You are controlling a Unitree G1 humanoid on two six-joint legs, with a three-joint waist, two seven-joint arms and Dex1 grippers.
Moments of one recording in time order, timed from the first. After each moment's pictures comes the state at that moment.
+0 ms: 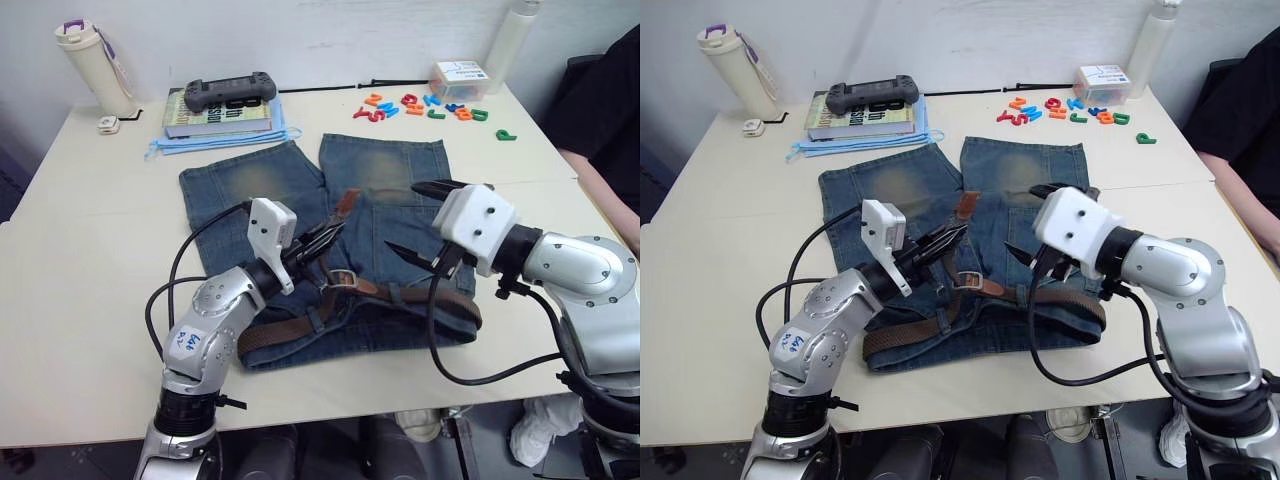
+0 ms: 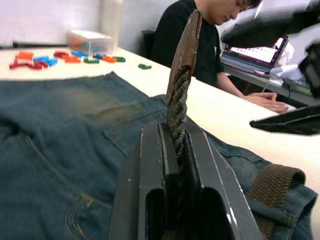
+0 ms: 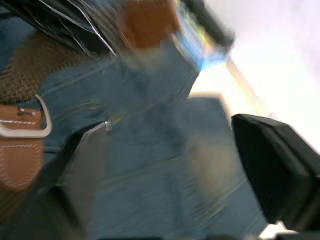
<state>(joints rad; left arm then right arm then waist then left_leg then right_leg) -0.36 0.16 -0.02 -0.39 -0.45 0.63 -0.41 -0.44 -0.69 -0.06 -0.65 0.11 0.84 0.81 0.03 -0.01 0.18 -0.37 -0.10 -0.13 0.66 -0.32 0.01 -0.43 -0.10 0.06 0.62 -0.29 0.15</state>
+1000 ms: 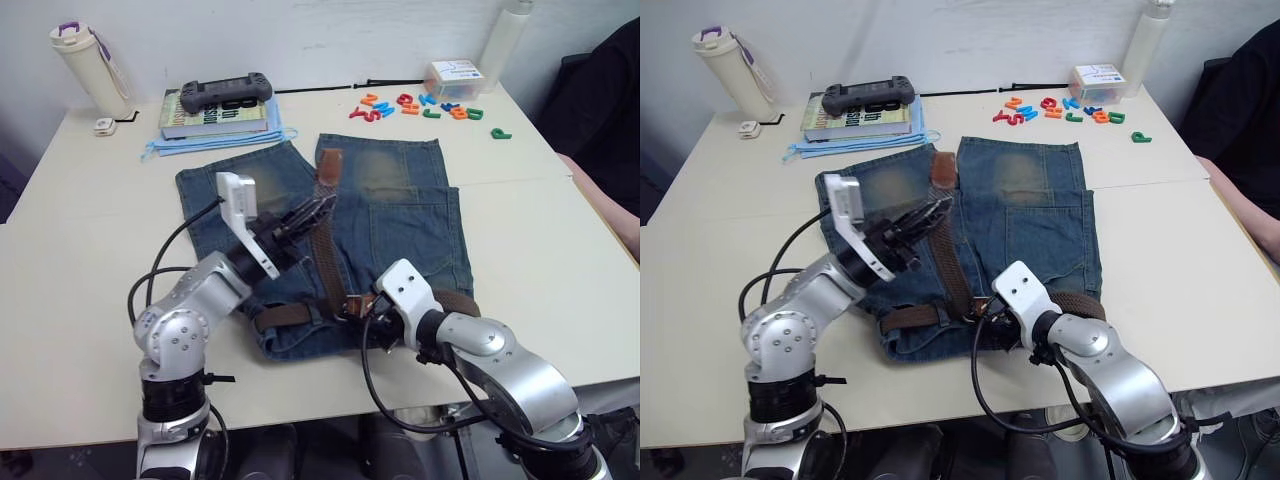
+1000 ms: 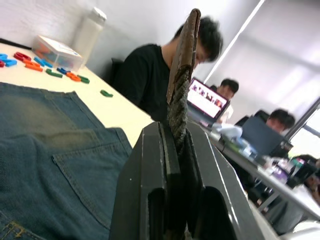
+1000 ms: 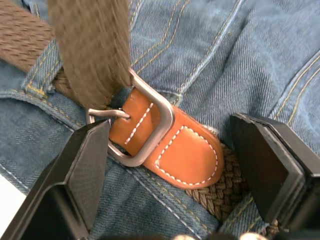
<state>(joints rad) -0.45 0.18 0.22 -0.42 -0.97 0.89 -0.28 -0.23 -0.44 0.24 -0.73 0.21 1.12 0.40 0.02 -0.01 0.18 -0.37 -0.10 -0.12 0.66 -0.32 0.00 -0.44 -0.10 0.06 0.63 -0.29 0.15</state>
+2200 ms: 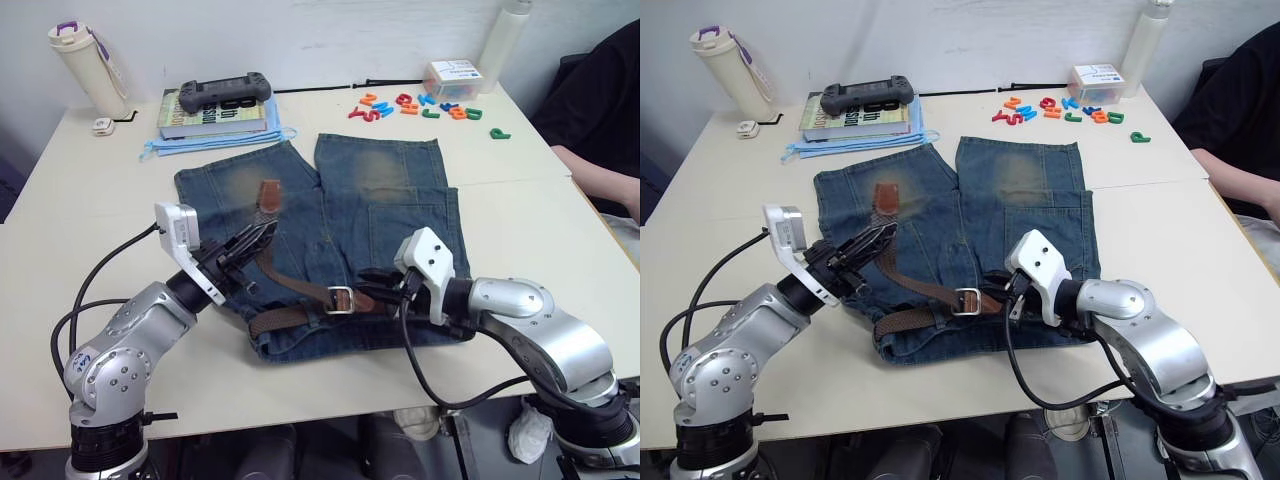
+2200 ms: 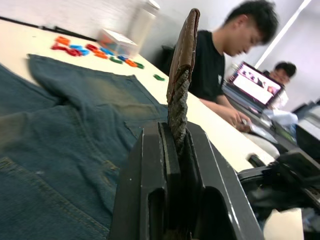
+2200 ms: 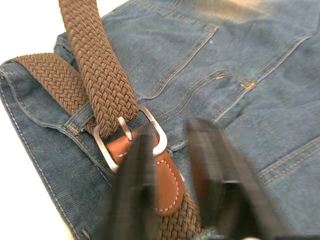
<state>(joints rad) -0.22 0.40 0.26 -0.54 -0.98 0.77 -0.27 -0.37 -0.62 0.12 -0.57 0.41 0.85 0.71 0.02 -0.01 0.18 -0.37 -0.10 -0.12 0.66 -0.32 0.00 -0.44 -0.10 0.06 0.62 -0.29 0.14</state>
